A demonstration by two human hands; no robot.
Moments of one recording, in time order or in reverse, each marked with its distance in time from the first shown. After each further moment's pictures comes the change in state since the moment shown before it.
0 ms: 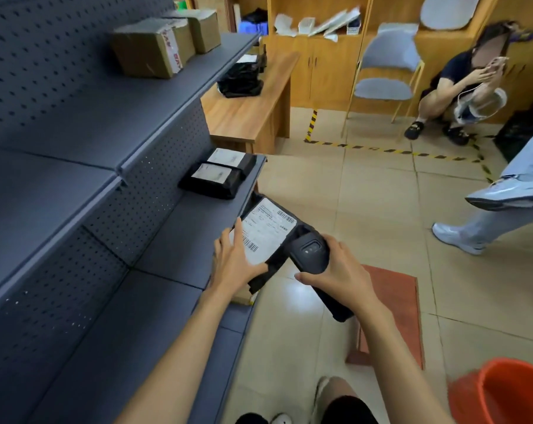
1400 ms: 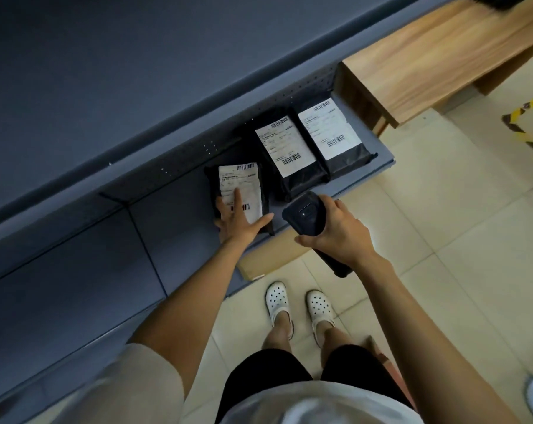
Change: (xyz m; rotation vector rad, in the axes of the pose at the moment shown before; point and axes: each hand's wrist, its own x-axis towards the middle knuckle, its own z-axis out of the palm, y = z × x) left_hand 0.340 -0.122 0.128 -0.304 -0.029 -1.077; right_hand 0.523 -0.075 0.113 -0.416 -0.688 -0.488
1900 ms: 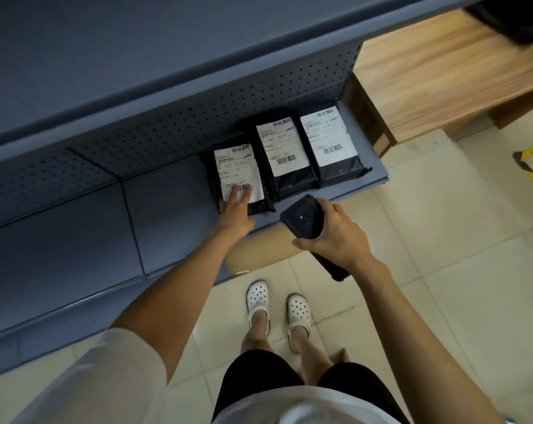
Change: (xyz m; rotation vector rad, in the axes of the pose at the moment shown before) left_hand -0.006 0.023 0.015 0.109 -0.100 0.085; right_hand 0.004 0.032 -0.032 -0.053 -0.089 -0.079
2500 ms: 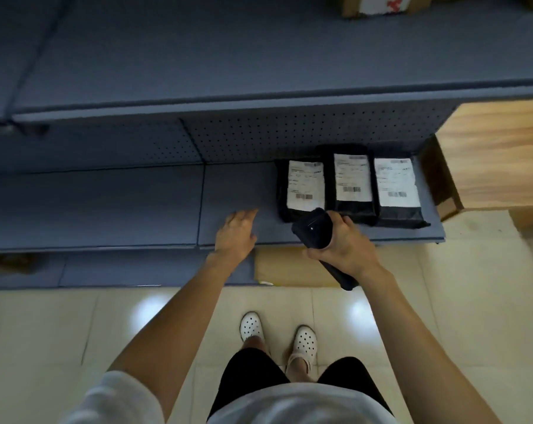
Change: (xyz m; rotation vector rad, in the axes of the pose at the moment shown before) left_hand -0.114 -0.072 -0.027 0.010 0.357 -0.088; right_hand -0.011 -0.071 0.005 -0.115 -0.128 -0.262
